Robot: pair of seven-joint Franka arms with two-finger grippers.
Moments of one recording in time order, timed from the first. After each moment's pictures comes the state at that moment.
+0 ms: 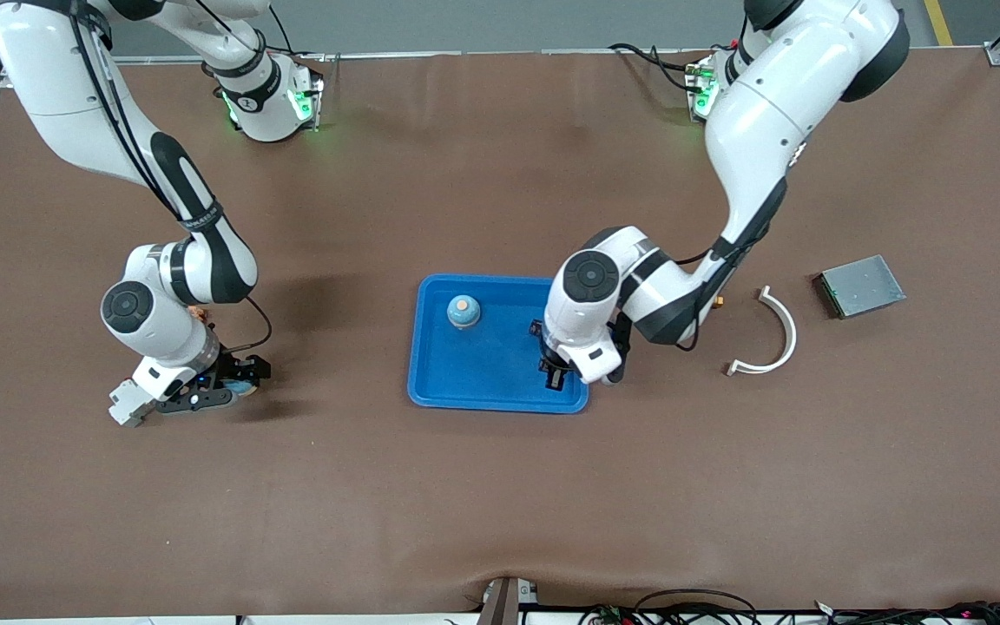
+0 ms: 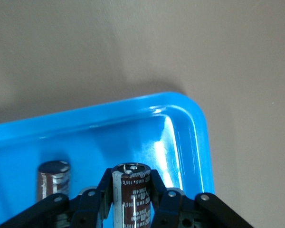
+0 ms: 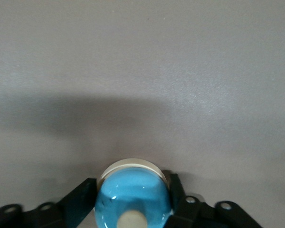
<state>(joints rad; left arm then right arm) -0.30 0.87 -0.44 -1.44 0.47 2.33 -2.22 0.04 0.56 0.01 -1.99 -0.06 2.62 -0.04</state>
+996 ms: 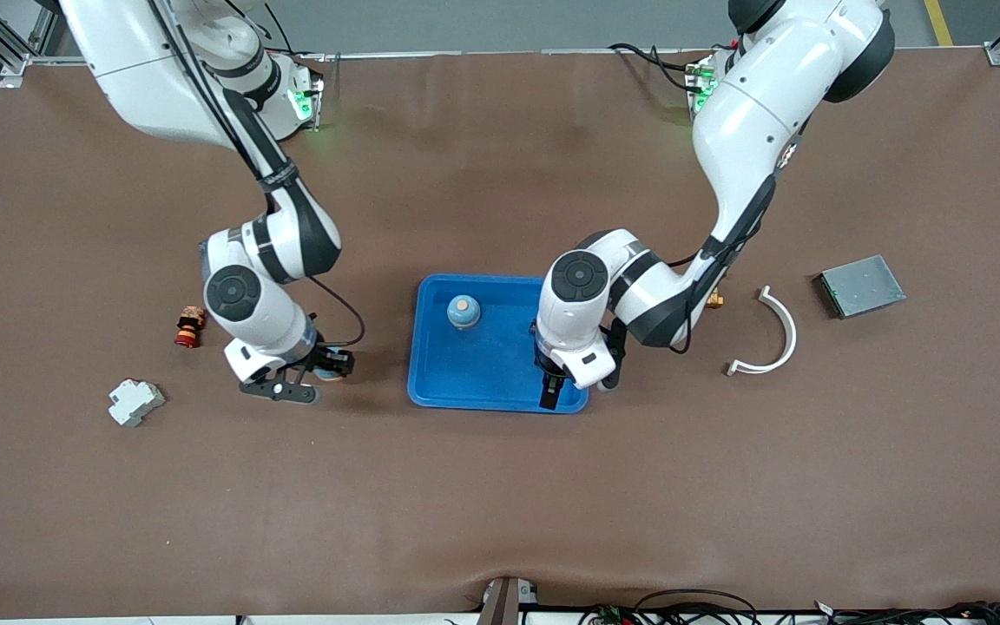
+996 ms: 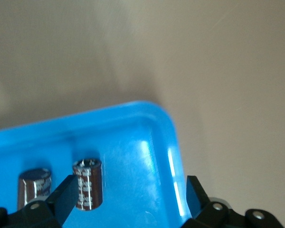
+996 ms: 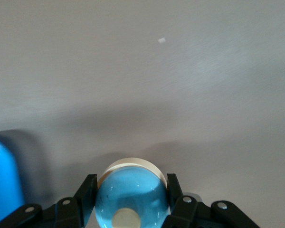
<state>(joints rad) -0.31 0.83 -0.41 -1.39 0.47 2.27 -2.15 0.30 0.53 0.06 -1.87 0.00 2.44 0.56</state>
